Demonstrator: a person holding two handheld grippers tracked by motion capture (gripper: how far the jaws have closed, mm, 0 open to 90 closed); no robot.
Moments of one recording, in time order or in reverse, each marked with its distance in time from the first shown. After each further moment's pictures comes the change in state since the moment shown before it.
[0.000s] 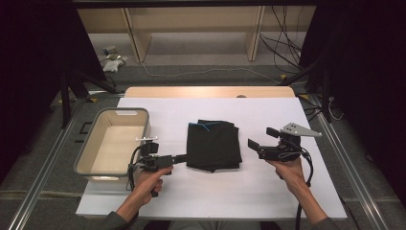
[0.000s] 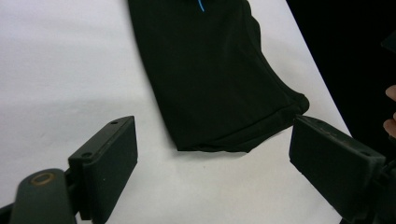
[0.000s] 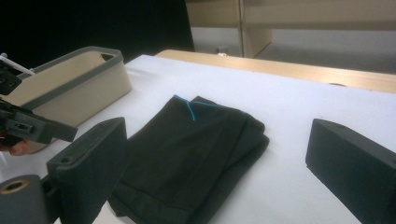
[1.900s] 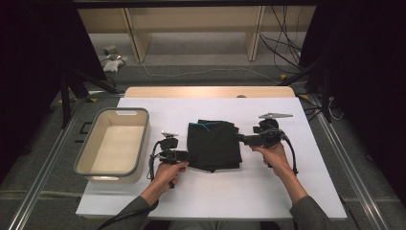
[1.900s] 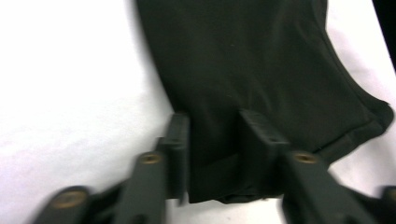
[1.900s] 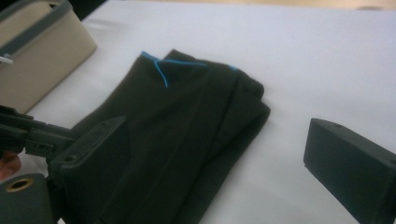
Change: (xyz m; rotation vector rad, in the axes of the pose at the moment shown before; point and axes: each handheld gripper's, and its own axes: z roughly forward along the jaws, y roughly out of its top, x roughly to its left) left arm -0.003 0.012 0.067 0.118 0.144 -0.036; right arm -0.029 0.002 0.080 0.283 -0.011 0.122
